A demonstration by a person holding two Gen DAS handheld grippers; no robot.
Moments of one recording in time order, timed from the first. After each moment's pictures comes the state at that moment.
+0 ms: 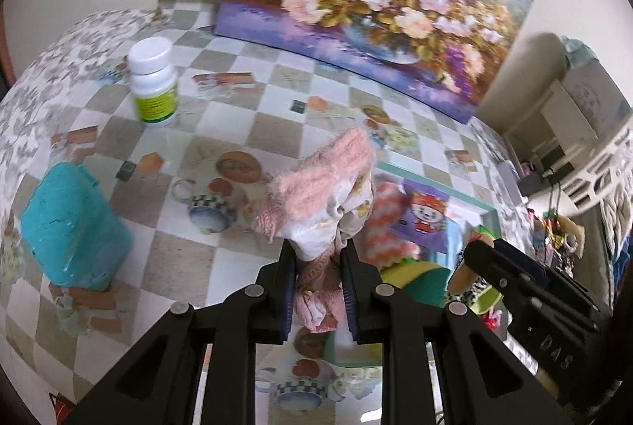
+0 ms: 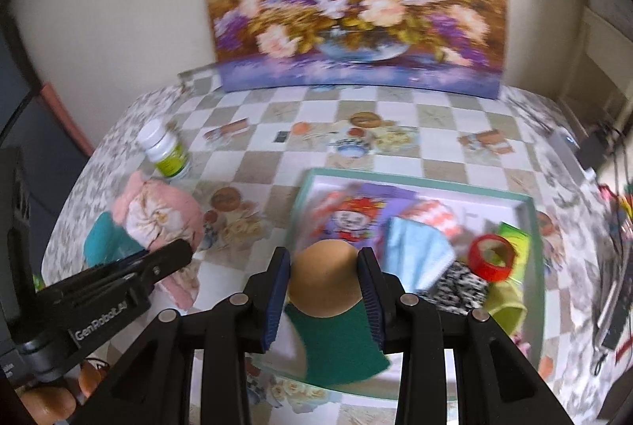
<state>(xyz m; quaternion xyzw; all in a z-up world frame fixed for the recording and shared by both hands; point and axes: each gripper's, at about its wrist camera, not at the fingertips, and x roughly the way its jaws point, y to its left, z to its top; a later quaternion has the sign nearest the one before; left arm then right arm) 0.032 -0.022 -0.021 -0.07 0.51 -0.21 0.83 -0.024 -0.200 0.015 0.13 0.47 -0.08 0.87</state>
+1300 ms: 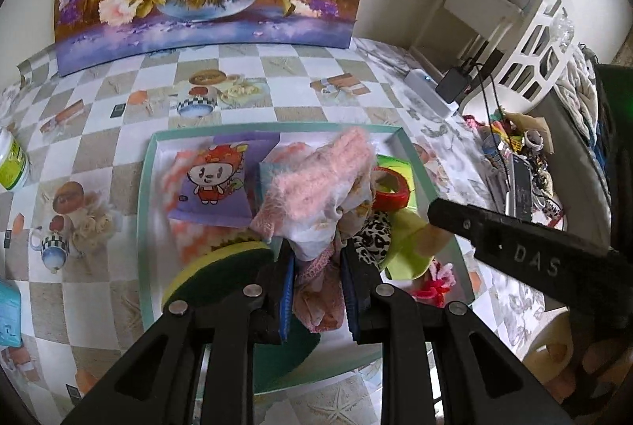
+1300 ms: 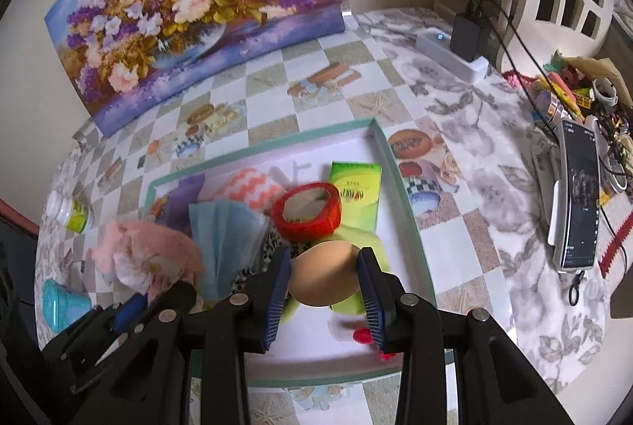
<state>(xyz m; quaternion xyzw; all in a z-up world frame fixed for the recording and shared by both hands) -0.020 -0.178 -0.045 0.05 0.50 -0.36 0.79 -0.078 -0.327 -0.027 0.23 0.51 -0.21 0.80</state>
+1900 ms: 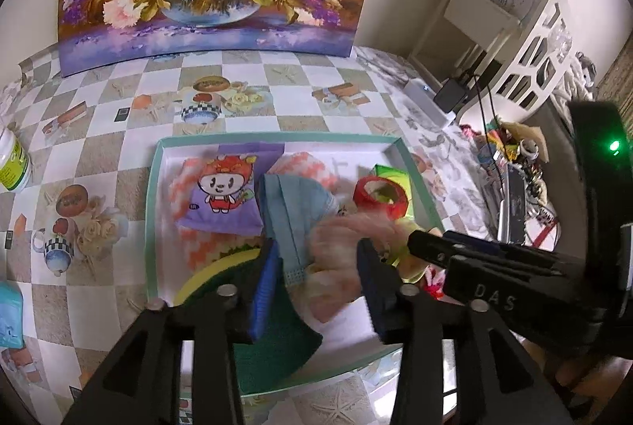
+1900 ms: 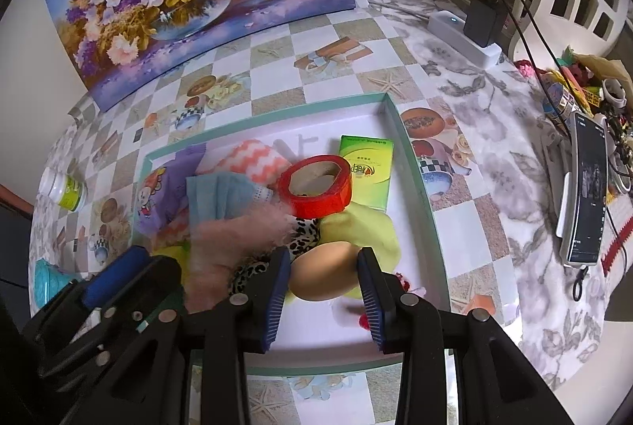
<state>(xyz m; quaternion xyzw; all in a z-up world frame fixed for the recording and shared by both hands) -0.014 -0.167 -0.034 0.03 0.49 -0.36 0.79 -0.074 -0.318 -0.036 0.22 0.53 -0.20 0.79</state>
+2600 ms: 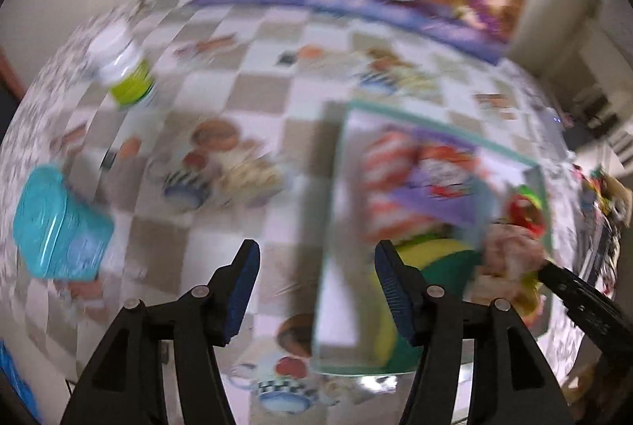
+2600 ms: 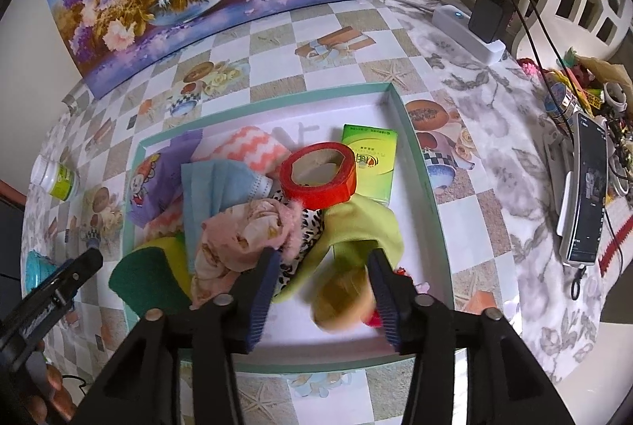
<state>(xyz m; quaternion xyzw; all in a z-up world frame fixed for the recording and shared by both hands) 0.037 -0.083 -0.059 0.02 0.57 -0.14 0.81 -0.068 -0.312 -0.043 0.21 0.55 -0.20 0.78</state>
